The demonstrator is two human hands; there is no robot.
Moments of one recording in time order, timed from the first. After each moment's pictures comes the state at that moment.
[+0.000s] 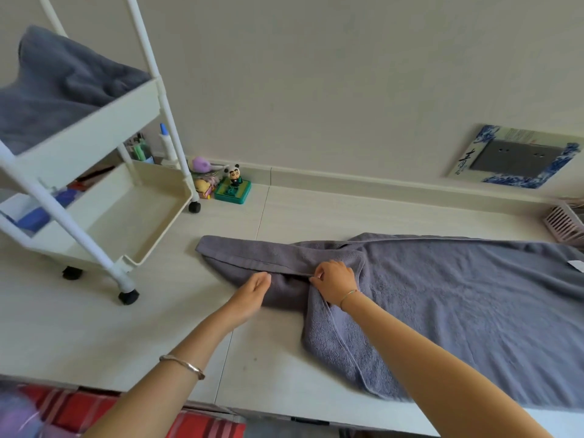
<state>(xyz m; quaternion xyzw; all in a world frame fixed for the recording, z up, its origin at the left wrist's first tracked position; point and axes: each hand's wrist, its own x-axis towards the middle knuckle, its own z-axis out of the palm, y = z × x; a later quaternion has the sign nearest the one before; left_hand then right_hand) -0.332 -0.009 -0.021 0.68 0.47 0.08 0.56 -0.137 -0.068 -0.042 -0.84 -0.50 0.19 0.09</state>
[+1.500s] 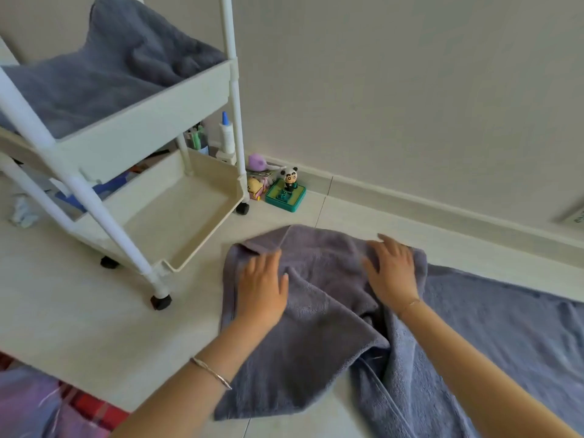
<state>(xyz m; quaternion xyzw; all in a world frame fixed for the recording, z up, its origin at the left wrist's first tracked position) -0.346 0.067 -0.048 0.81 0.54 0.15 0.14 -0.102 0.020 -0.044 -0.81 -0.56 0.04 0.17</state>
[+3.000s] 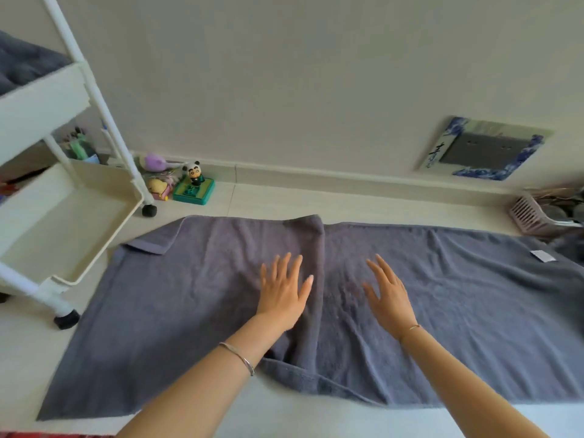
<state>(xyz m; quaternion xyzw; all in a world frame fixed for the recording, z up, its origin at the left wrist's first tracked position) -0.213 -0.040 -0.046 0.90 0.38 -0.01 0.21 -0.027 -0.178 -0.060 -0.87 -0.44 0.12 0.20</state>
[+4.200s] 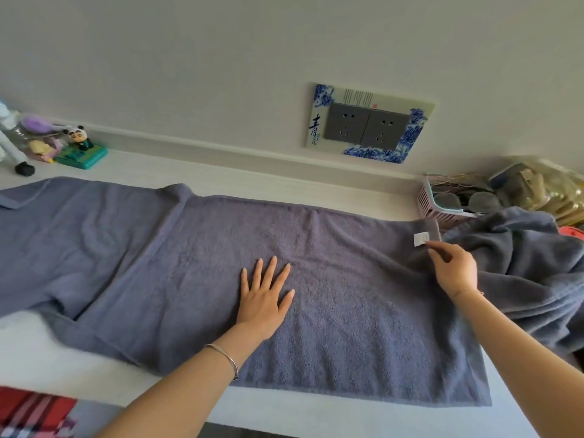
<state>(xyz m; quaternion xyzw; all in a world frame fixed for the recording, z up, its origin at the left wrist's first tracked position) 0.033 -0.254 -0.105 0.90 0.42 -0.03 0.12 0.362 -0.388 -0.032 -0.90 -0.30 0.04 0.31</state>
